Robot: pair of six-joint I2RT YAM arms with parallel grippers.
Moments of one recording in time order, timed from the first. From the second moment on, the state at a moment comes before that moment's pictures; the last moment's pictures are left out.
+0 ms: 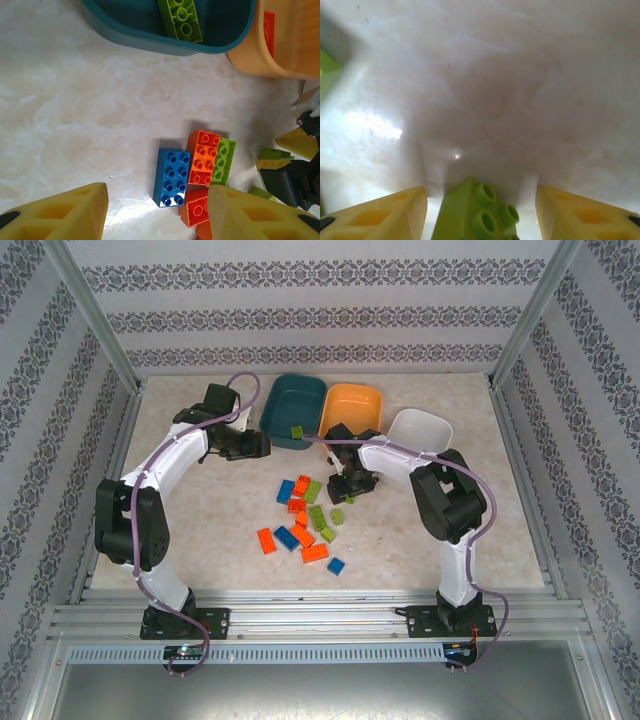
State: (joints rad) left arm -0.18 1.71 1.39 -0.78 0.35 -0.25; right arm 0.56 2.01 1.41 -0.87 -0.05 0.20
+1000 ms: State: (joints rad) left arm -0.18 1.71 1.37 -0.76 0.36 -0.25; right arm 0.47 1.97 1.65 -0.73 -0.29 0.41
